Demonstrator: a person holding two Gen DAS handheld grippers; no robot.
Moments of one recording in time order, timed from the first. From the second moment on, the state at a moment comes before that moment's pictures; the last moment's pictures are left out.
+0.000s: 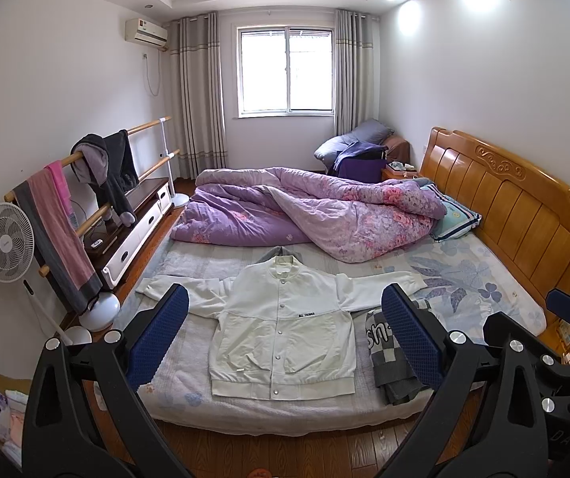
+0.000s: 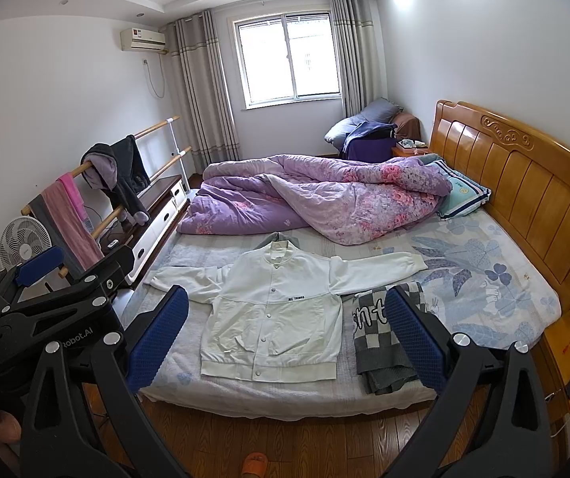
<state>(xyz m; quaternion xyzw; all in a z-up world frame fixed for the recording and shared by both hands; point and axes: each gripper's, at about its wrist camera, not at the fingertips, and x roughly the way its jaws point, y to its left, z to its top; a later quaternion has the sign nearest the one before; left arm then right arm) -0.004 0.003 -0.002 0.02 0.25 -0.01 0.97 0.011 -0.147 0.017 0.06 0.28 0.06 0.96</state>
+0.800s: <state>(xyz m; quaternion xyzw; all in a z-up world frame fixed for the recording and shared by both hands) -0.008 0.007 -0.007 0.02 0.25 -0.01 0.97 0.007 -0.146 0.016 0.06 0.28 0.06 0.96</state>
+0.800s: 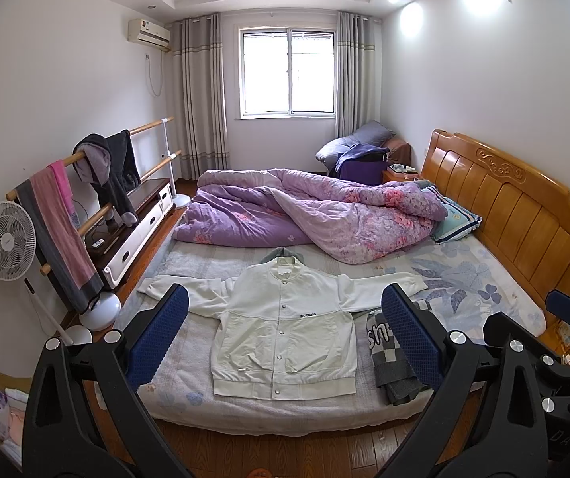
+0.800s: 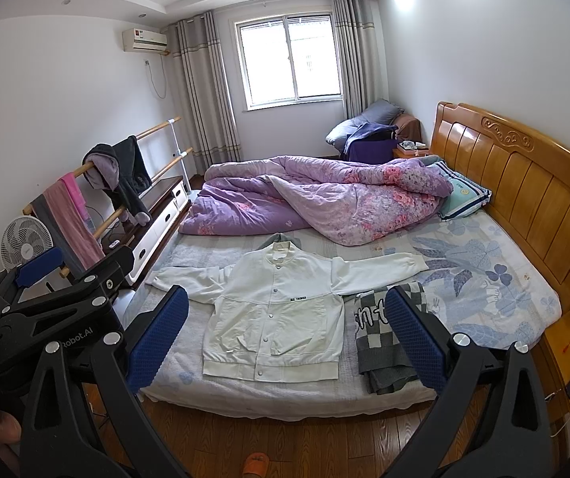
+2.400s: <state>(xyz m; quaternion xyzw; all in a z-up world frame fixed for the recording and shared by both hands) 0.122 0.124 -0.024 0.03 0.29 -0.01 0.96 0.139 -0.051 -0.012 0.06 0.32 0.05 0.95</state>
